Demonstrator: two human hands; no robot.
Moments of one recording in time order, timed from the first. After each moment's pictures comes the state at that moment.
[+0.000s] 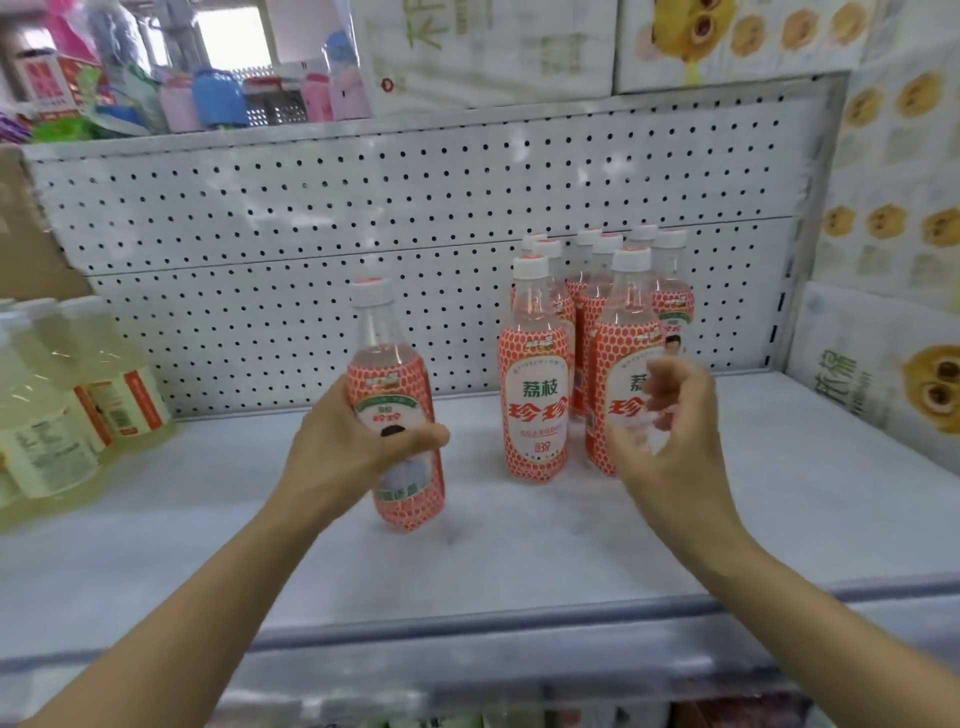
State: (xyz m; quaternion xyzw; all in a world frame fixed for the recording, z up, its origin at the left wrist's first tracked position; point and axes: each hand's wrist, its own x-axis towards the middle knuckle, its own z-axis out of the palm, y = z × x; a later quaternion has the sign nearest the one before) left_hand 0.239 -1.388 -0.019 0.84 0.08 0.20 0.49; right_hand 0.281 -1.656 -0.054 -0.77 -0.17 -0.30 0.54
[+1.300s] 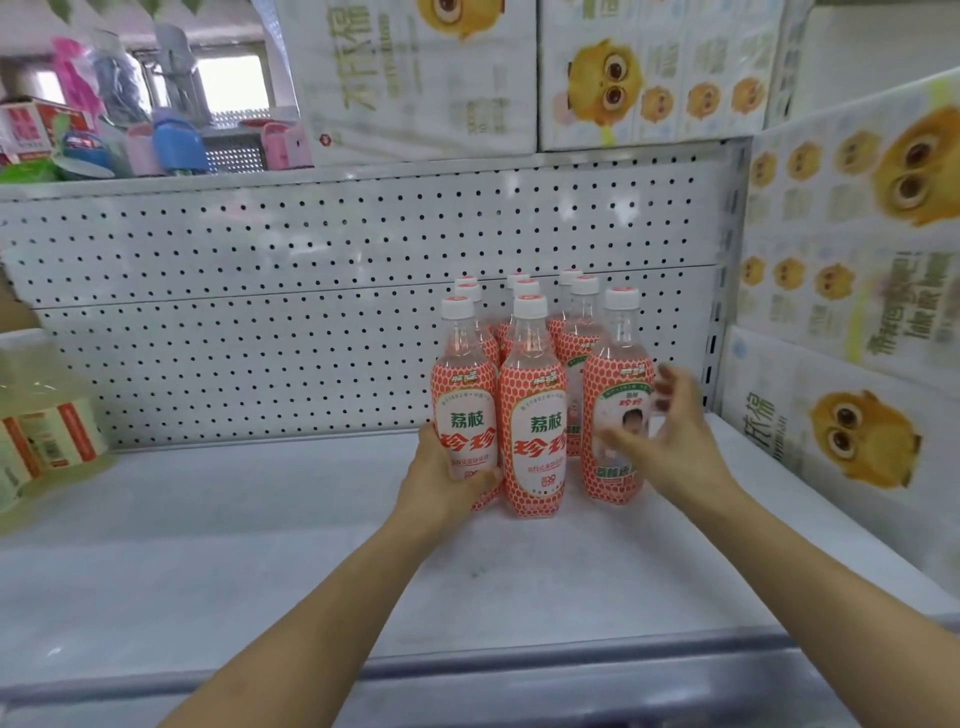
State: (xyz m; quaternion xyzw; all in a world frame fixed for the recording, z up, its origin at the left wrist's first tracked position) left_hand 0.329 -1.521 -0.071 0.82 0.06 0.15 0.55; right_hand 0.363 -1.759 -0.039 -0.82 -0.09 -0.19 0.53
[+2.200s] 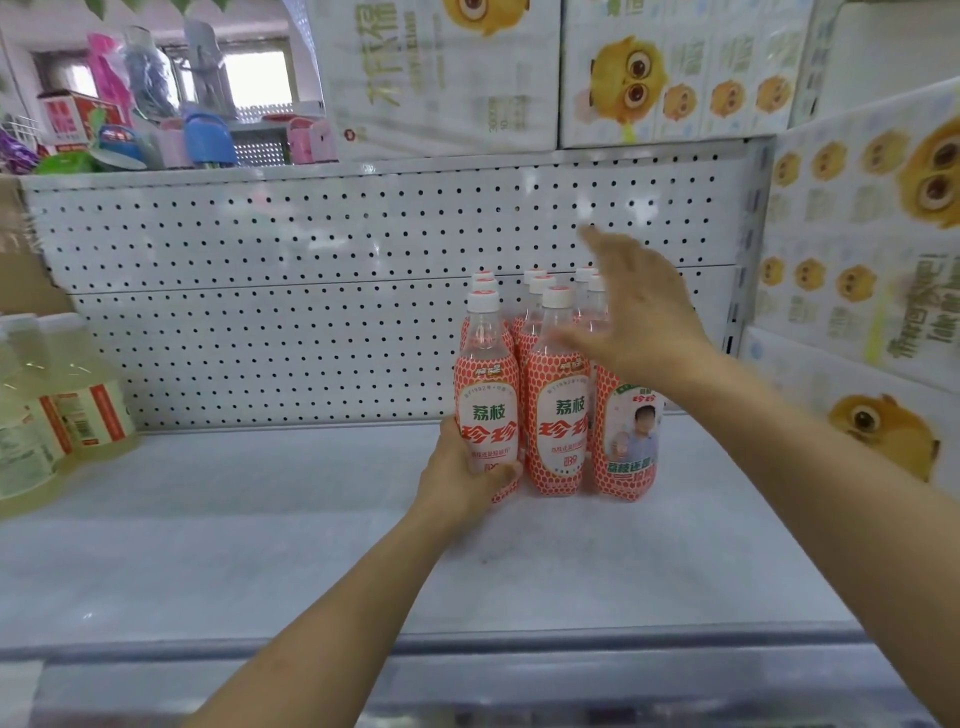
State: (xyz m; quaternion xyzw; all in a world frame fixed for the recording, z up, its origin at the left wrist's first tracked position) left_hand 0.335 -1.524 -0.081 0.82 0.06 0.16 0.55; right_hand 0.364 -1.723 0.070 -0.88 -0.27 -0.34 0.20
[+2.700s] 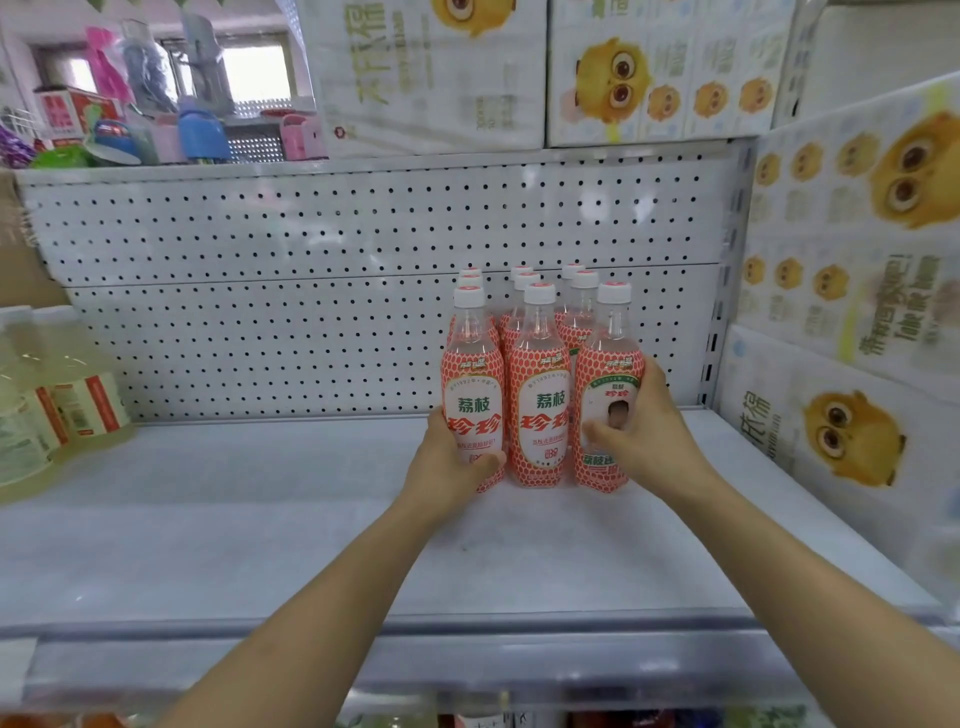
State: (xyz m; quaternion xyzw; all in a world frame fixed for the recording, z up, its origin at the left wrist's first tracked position) left_hand 0.323 -1.535 -0.069 0.83 0.05 0.16 0.52; right_hand 0.362 -1.752 -0.031 -0.85 -0.12 -0.14 0.50
